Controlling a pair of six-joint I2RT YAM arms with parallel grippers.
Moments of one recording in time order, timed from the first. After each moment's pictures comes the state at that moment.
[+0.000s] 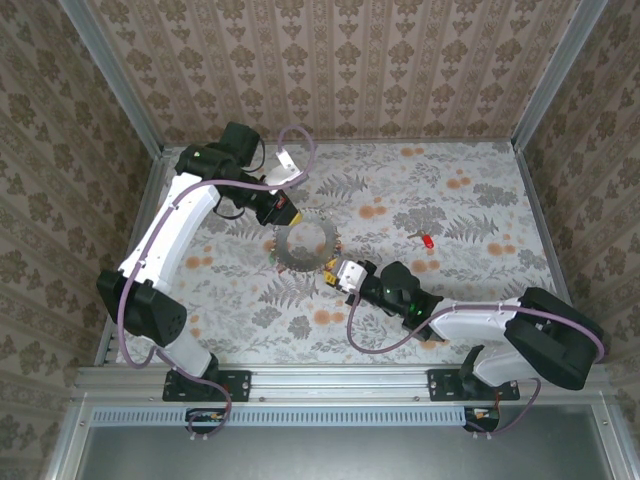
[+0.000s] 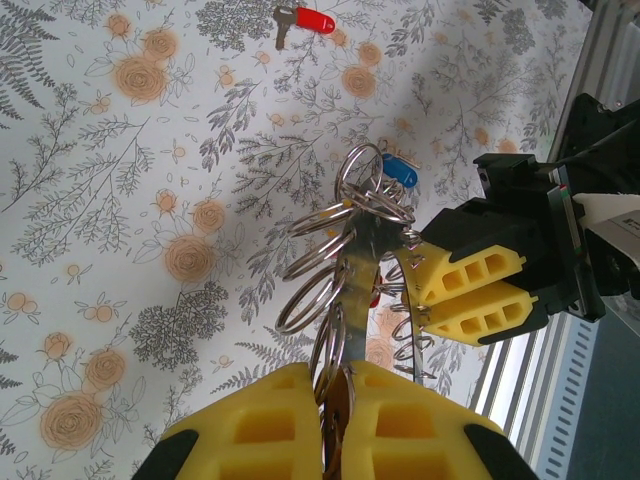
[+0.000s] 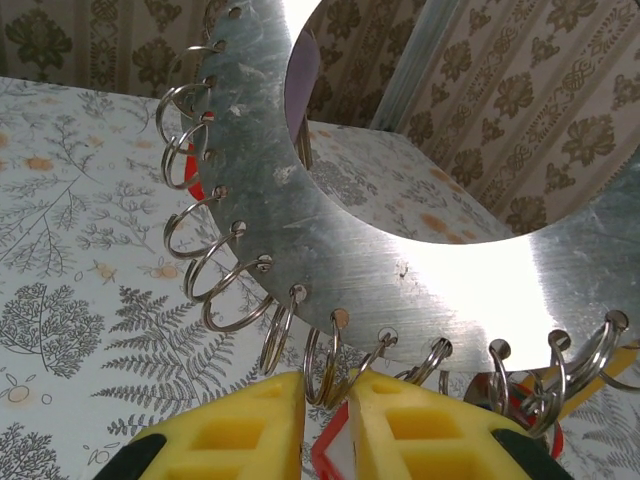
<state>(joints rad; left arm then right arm) -0.44 1.63 1.77 -1.31 0.65 0.49 0.88 1.35 0.40 0.80 -0.03 -0.39</state>
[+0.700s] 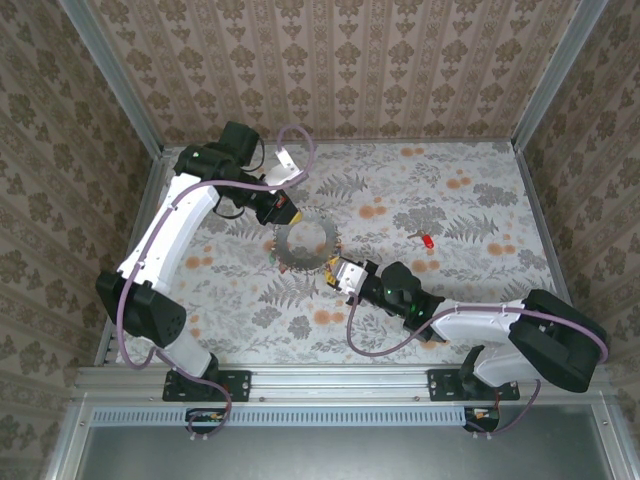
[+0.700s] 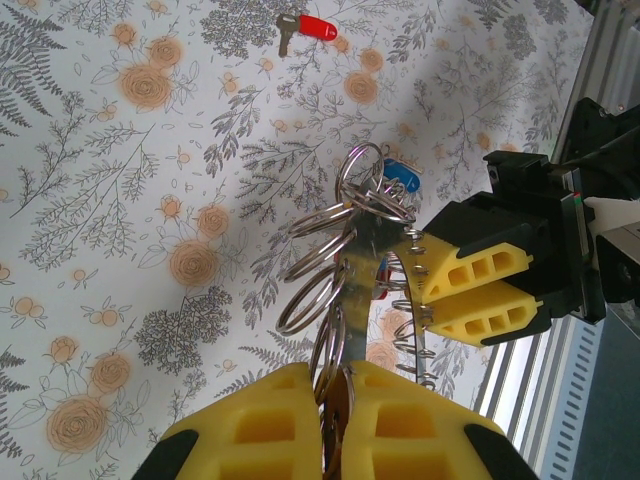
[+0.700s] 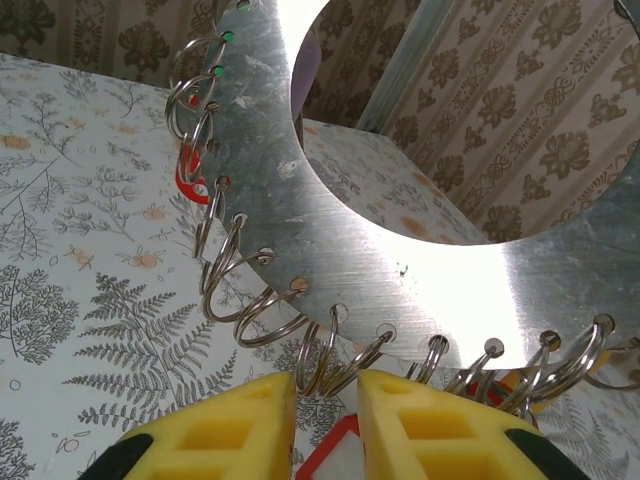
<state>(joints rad) -0.44 1.62 1.77 -1.30 0.65 0.49 0.89 1.33 0.40 0.78 0.01 -0.47</state>
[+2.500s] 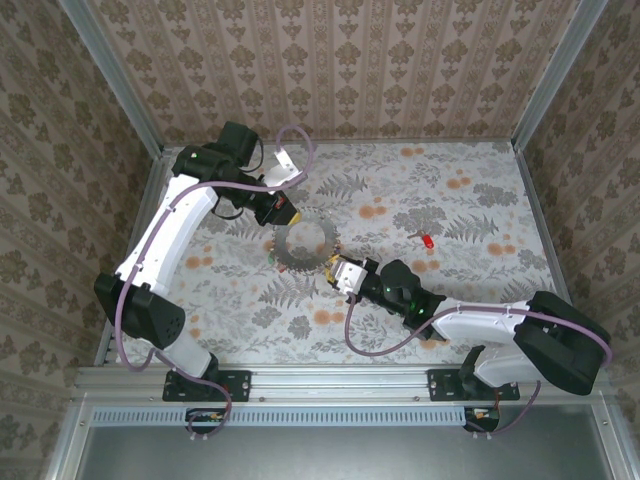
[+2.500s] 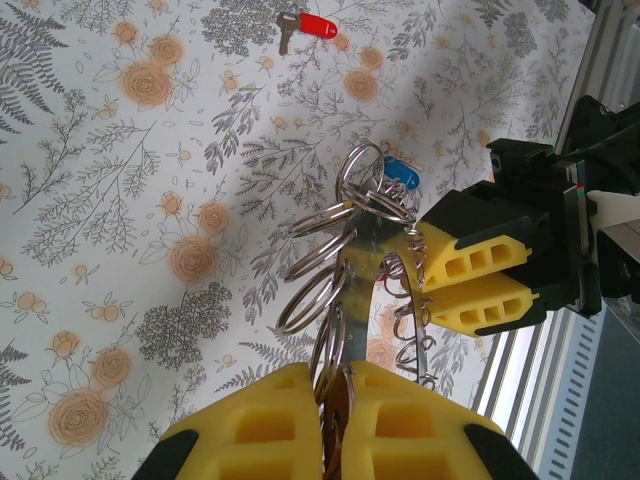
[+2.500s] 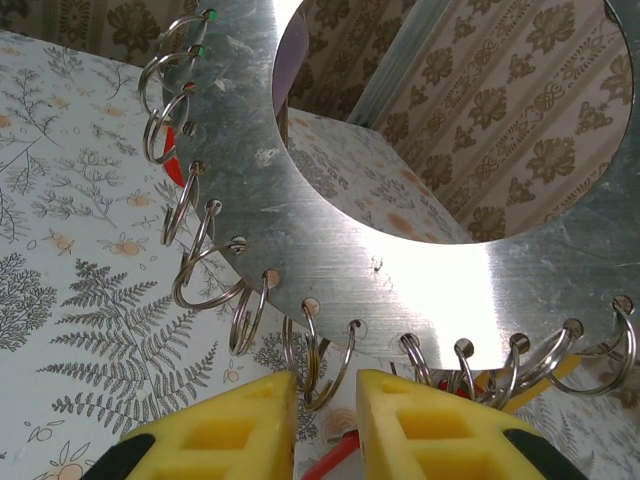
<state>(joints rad) -0.44 1.61 1.77 -1.31 0.65 0.49 0.89 1.31 0.42 0.72 0.02 -0.52</state>
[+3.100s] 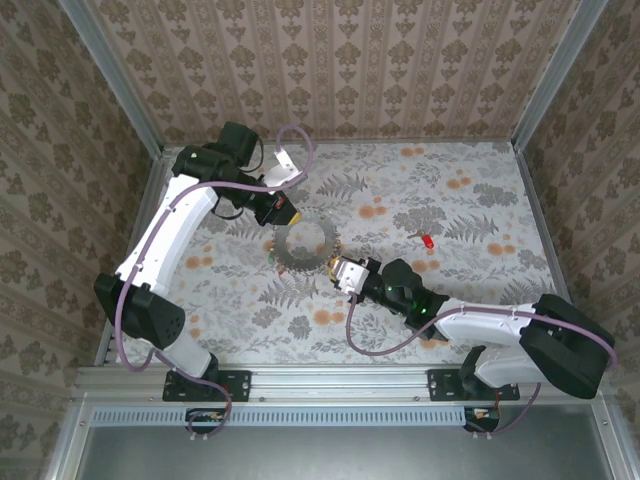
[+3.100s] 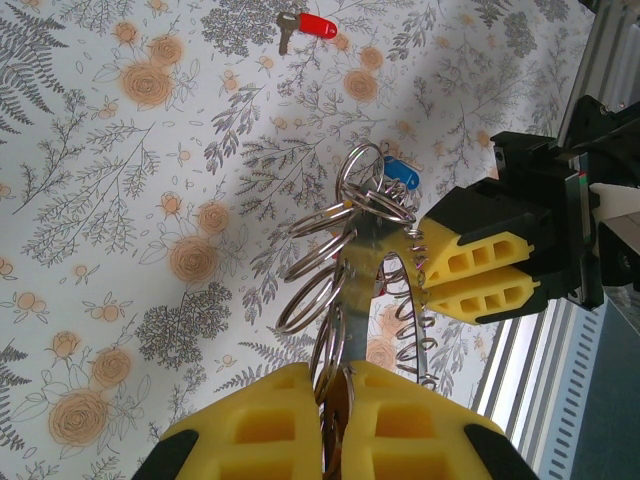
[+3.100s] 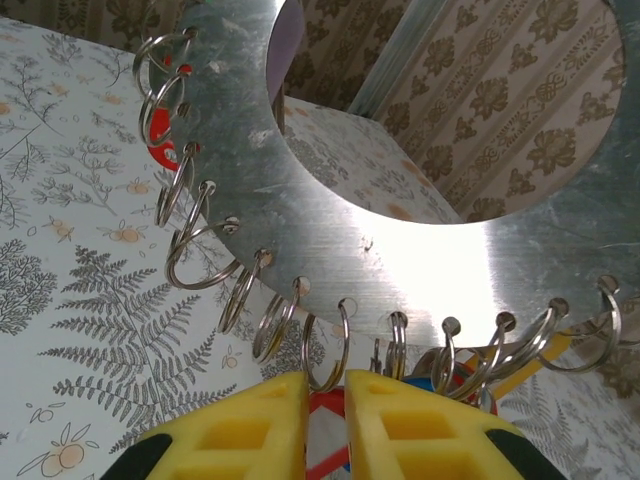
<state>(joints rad) -0.44 1.61 1.77 -1.31 0.65 0.49 0.88 1.28 0.42 0.67 0.02 -0.53</state>
